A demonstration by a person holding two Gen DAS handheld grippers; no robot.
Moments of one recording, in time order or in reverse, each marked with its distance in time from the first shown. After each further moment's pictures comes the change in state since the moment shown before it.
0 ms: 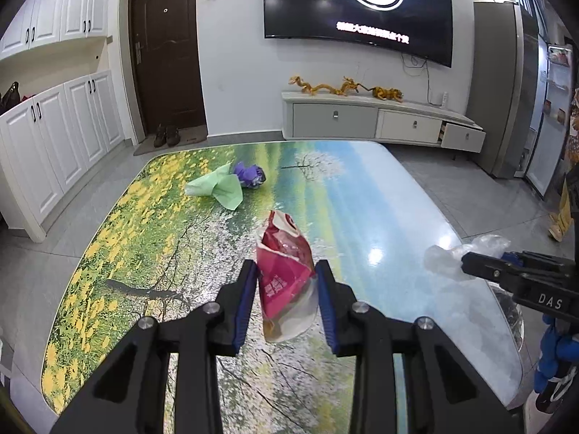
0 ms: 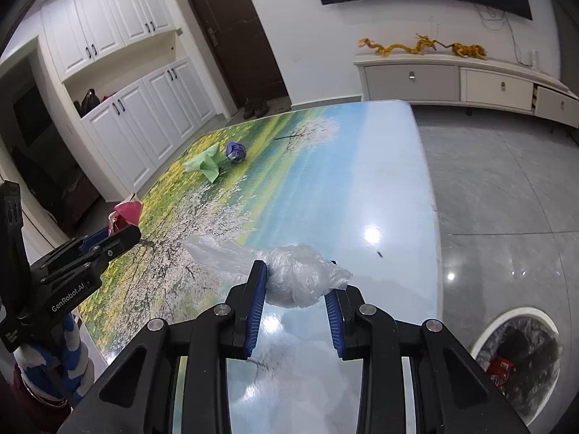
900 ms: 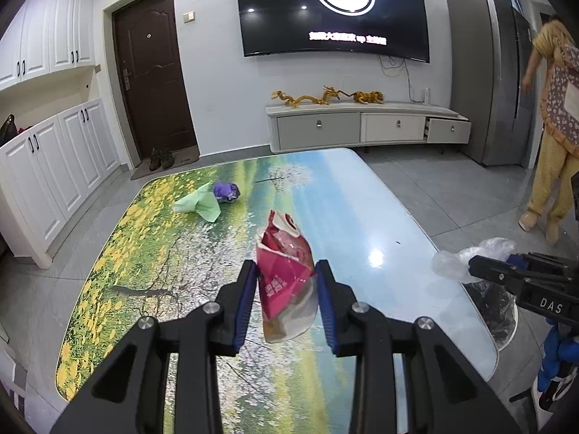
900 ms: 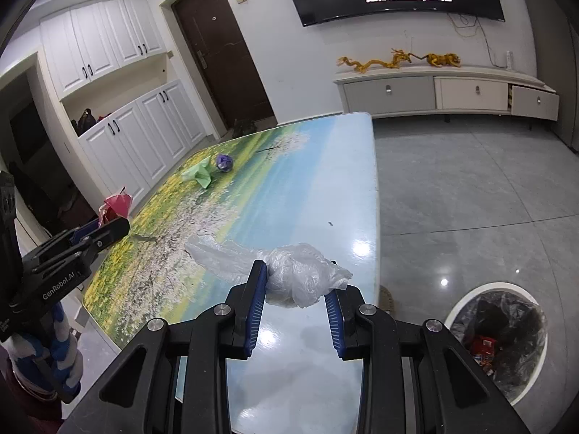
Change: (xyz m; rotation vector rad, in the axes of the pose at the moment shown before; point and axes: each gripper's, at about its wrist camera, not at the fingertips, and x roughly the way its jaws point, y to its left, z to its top) left arm -0.044 -0.046 -0.010 0.098 -0.049 0.000; right arm -0.062 -0.023 -0.035 0.036 -0.081 -0.039
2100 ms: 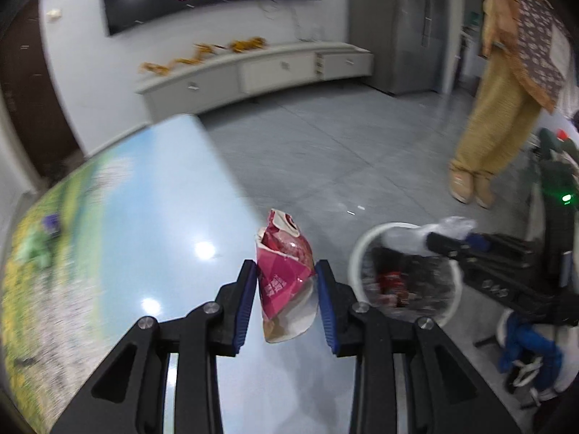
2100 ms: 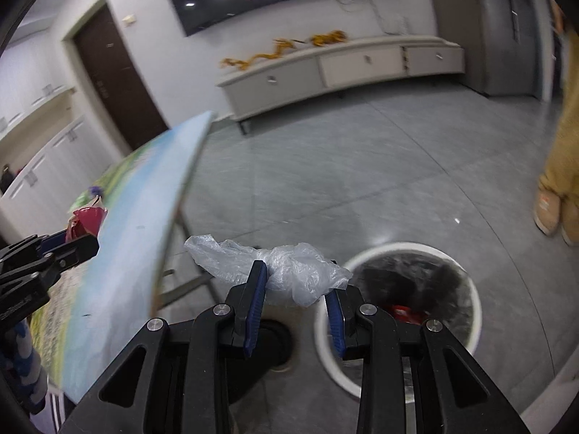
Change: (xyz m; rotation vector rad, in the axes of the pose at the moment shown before) left arm 0.099 -0.185 0.028 0.264 0.220 -0.382; right arm -0.010 -0.166 -0.034 0.285 0.010 -0.335
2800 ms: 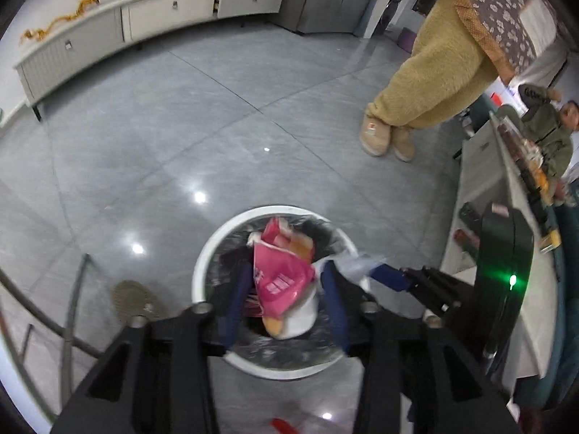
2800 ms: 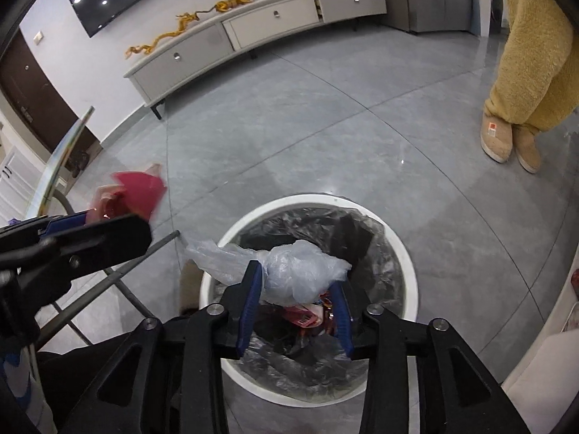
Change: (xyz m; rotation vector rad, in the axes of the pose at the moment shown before) left arm 0.139 -0.137 0.061 0.060 0.251 -0.376; right arm 0.049 -0.104 -0.013 0.178 0.143 -0.186
